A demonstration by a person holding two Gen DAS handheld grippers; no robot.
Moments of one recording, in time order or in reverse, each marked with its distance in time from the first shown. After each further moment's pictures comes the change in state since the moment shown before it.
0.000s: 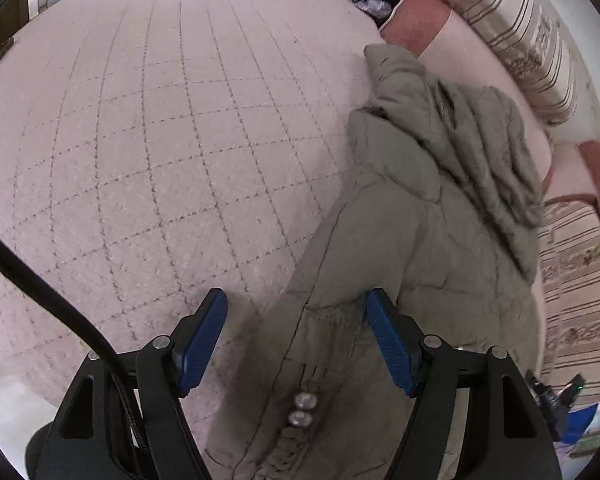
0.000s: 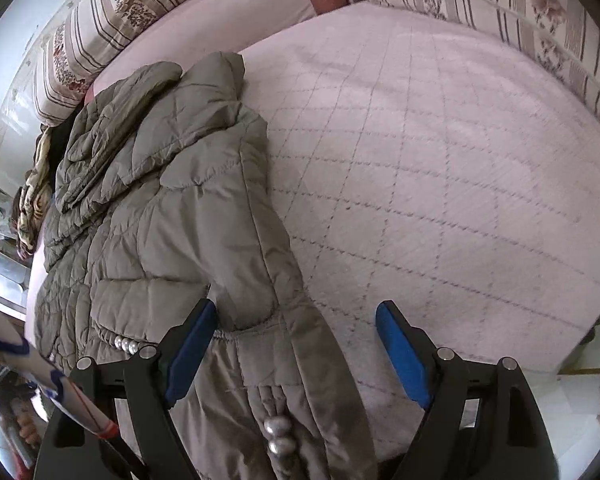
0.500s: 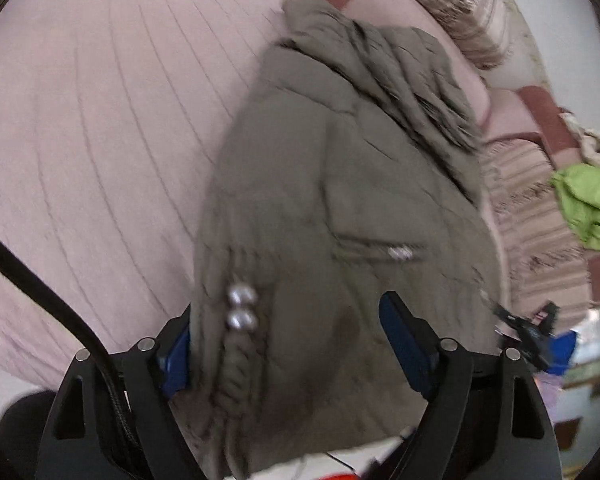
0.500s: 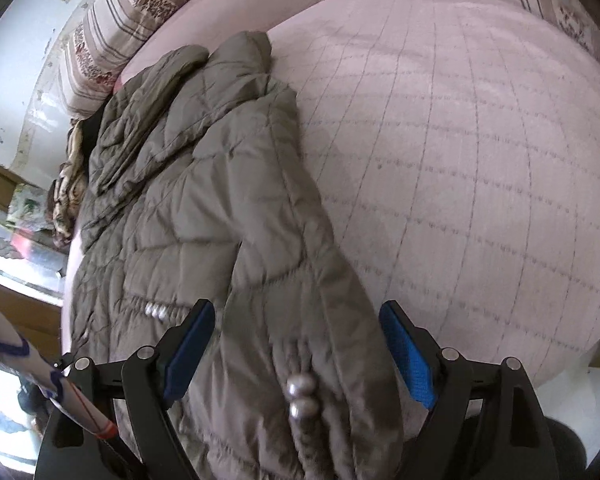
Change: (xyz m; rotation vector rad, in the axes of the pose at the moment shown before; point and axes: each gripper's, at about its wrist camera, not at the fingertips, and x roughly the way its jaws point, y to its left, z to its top) left arm -0.010 -0.012 -0.057 0.156 0.125 -0.230; right arm -0.004 -0.005 -0.019 -0.009 0.094 0.171
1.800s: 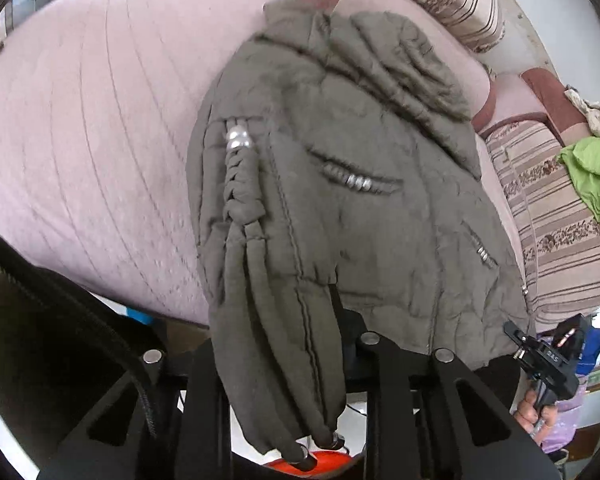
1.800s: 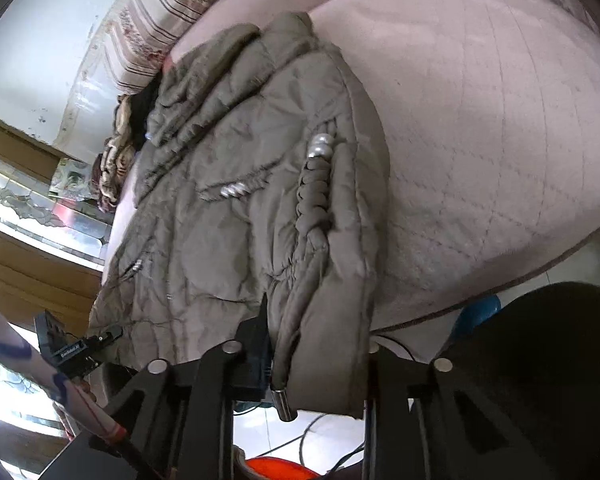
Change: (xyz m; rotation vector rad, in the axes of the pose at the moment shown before) left arm -0.032 -0.065 -0.057 0.020 -0.065 0.153; right arm -0.052 0.022 -0.072 -0.047 0.006 0.144
